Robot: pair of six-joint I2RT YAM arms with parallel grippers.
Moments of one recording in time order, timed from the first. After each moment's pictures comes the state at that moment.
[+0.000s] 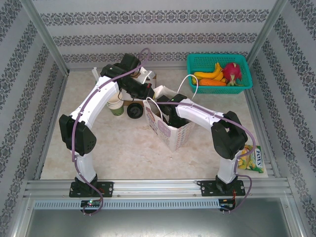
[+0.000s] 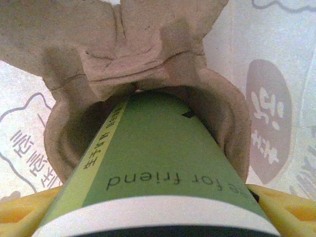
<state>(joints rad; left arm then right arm) -0.40 1.89 1.97 -1.16 0.61 -0.13 0.68 1.89 1.43 -1.21 0.00 0.23</state>
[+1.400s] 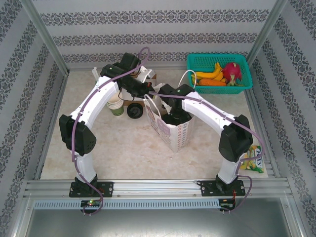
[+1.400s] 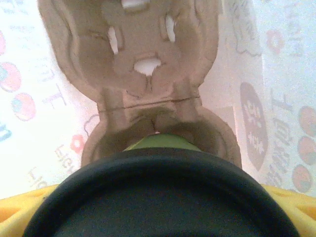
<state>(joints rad) -0.40 1.89 1.97 -1.13 0.61 -0.14 0.66 1.80 1.61 -1.33 -0.06 0.27</state>
